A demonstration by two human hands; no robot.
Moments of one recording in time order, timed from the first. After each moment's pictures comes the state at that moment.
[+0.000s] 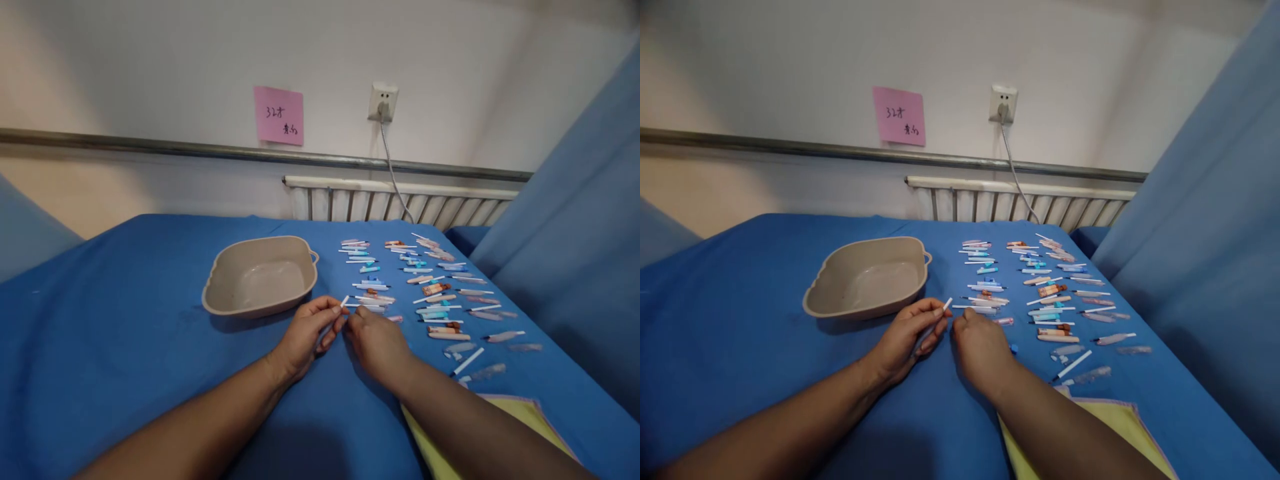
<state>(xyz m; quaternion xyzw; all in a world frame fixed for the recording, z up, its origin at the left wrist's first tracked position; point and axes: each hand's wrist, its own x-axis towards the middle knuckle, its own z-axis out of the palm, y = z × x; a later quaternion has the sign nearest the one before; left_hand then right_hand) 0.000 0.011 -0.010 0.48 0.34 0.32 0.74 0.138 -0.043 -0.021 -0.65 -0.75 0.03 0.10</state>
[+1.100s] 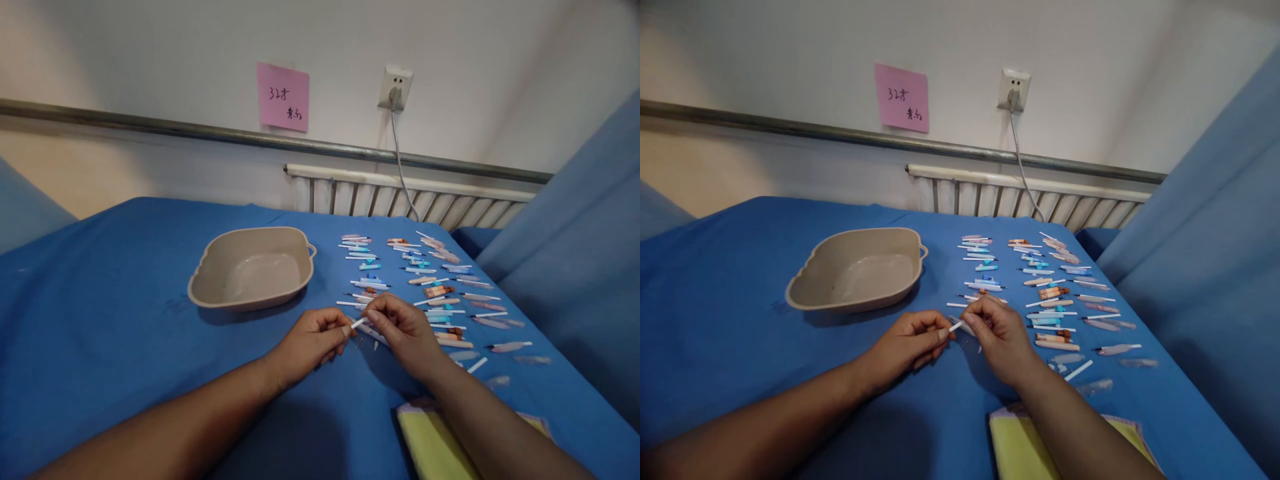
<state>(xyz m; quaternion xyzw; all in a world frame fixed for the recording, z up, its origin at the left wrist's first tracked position) 0.004 0.004 -0.014 0.61 0.35 0.21 0.68 0.184 -0.045 -0.013 -0.52 -0.63 0.30 0.49</state>
